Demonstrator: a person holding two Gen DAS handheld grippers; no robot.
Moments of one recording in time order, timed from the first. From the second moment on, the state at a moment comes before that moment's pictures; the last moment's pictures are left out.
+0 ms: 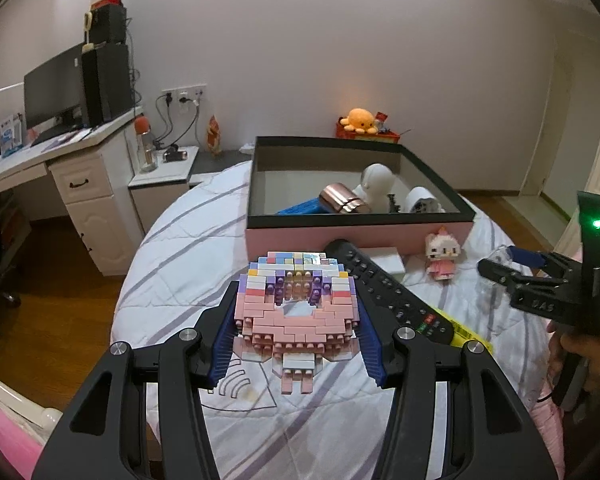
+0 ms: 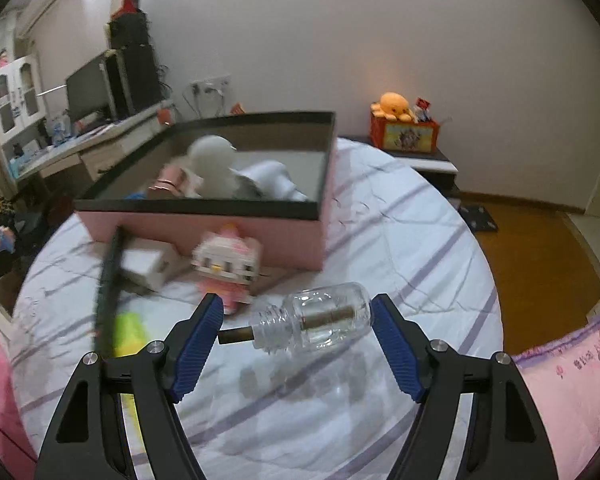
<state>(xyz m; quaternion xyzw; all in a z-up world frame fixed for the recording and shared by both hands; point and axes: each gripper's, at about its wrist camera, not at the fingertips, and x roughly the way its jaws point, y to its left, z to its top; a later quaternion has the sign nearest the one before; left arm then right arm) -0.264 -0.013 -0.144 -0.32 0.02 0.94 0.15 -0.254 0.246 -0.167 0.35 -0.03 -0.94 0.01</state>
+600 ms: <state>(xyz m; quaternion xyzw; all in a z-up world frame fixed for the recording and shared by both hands) -0.250 -0.008 -0.139 -0.31 0.03 0.93 0.17 -0.249 0.242 -0.197 0.39 -0.06 -0.92 0.05</state>
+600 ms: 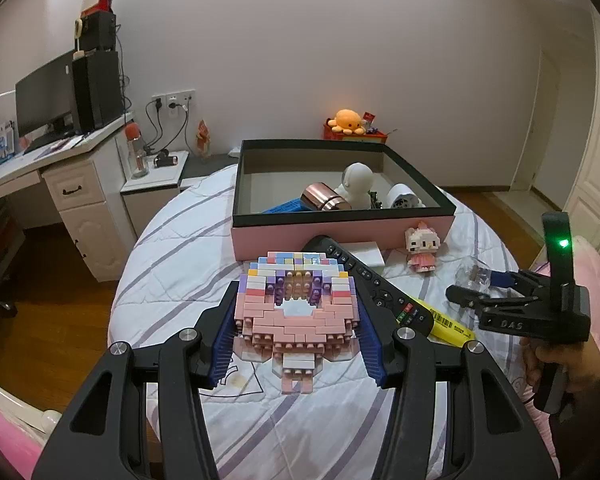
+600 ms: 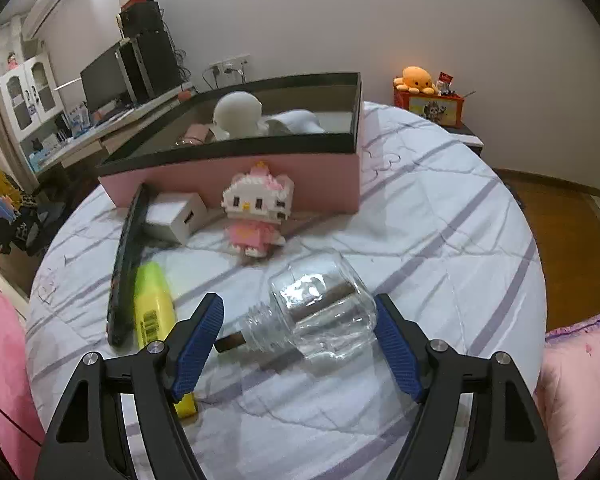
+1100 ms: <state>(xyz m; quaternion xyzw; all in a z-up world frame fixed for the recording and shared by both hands) -0.250 -0.008 -0.129 -0.30 0.02 0.94 0.15 -0.239 0.234 -0.178 0.35 -0.01 -0.94 0.01</state>
